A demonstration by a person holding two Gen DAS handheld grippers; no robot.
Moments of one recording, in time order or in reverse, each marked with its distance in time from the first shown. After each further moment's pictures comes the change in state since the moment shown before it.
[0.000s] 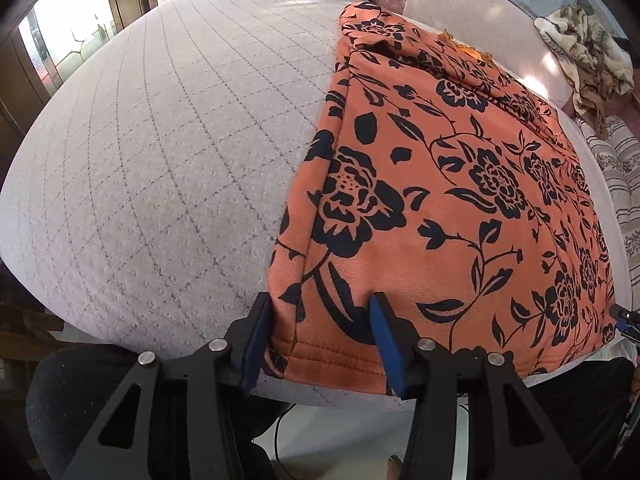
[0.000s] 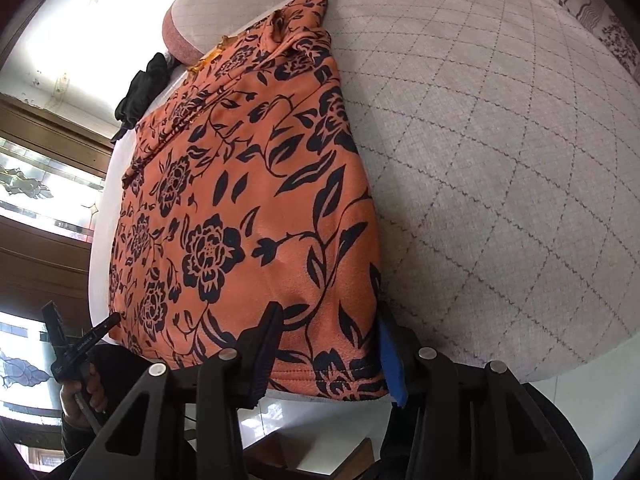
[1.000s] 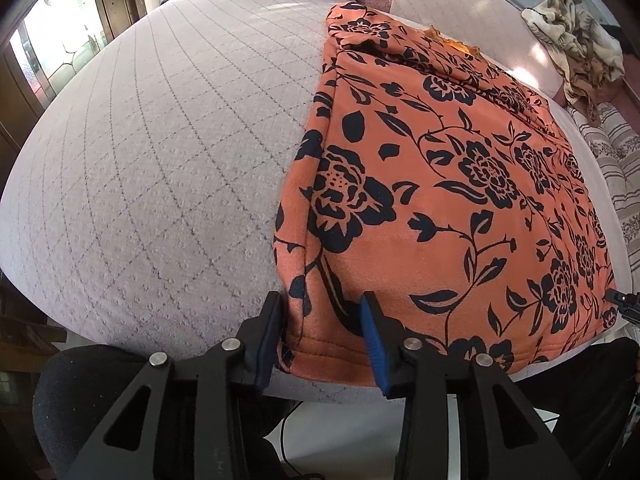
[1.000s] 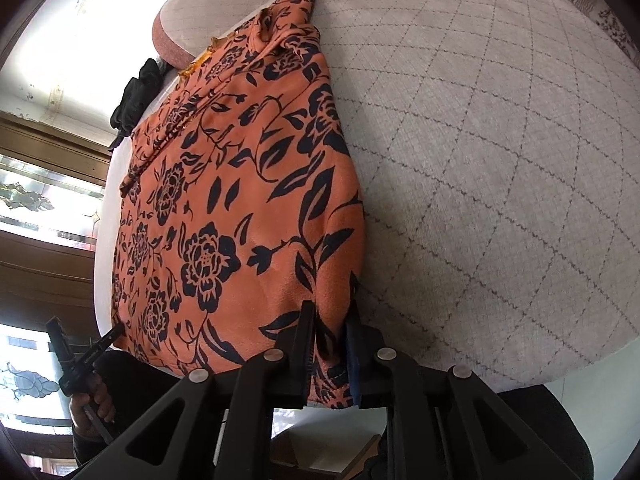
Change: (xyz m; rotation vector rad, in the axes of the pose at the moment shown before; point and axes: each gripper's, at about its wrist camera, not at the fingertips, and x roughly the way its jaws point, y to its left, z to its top) left arm -0.001 -0.005 0.000 0.054 -0.005 -0.006; right arm 0.008 -0.006 0.008 0.048 0.024 0.026
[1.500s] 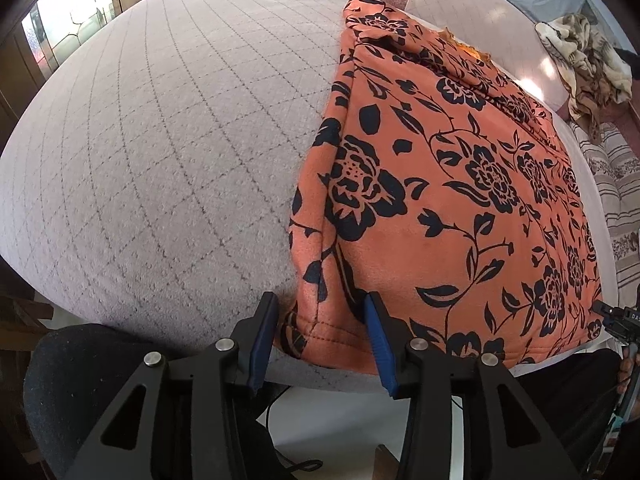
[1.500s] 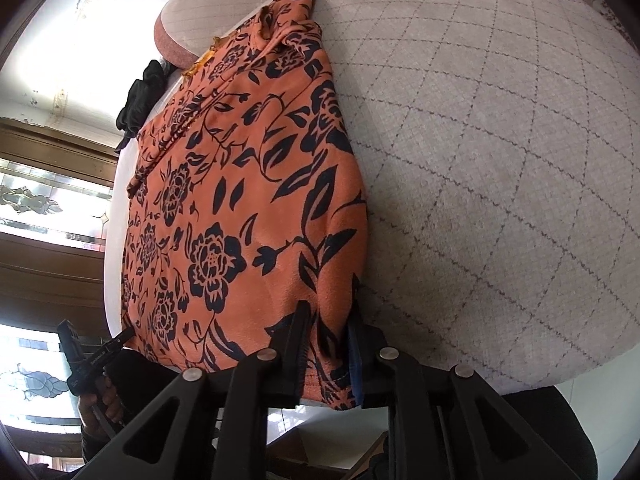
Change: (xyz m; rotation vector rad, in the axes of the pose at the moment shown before) left arm -0.007 0.016 -0.001 -0.075 0.050 -0.044; right arm 0.000 -0.002 0.000 0.004 0.014 0.042
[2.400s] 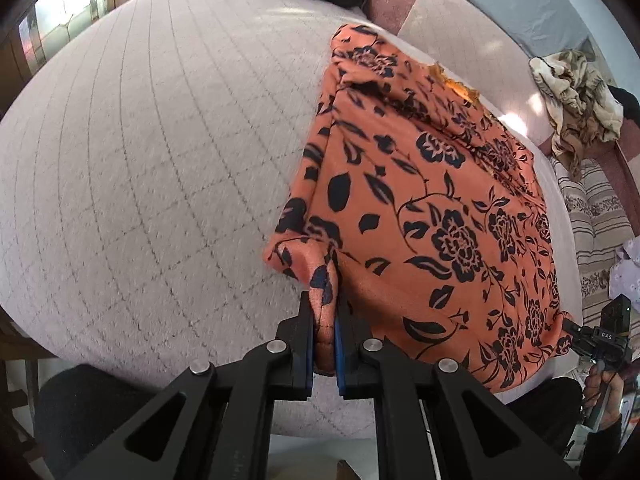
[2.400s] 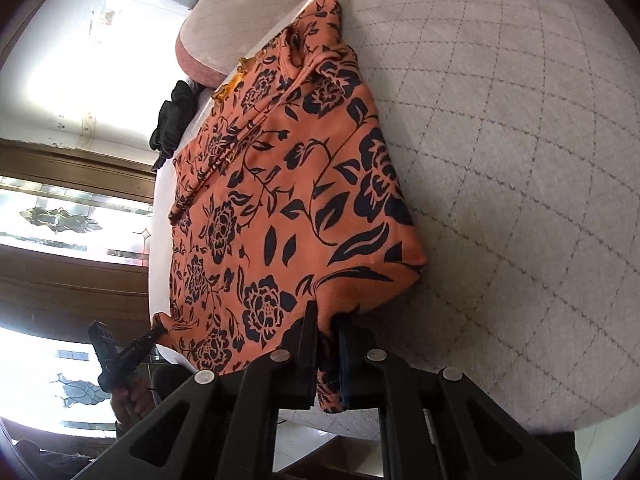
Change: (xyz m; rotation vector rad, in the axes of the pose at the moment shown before) left arm -0.002 -0.009 0.050 -0.077 -0.013 -0.124; right arm -0.002 0.003 0.040 0.050 0.001 0.177
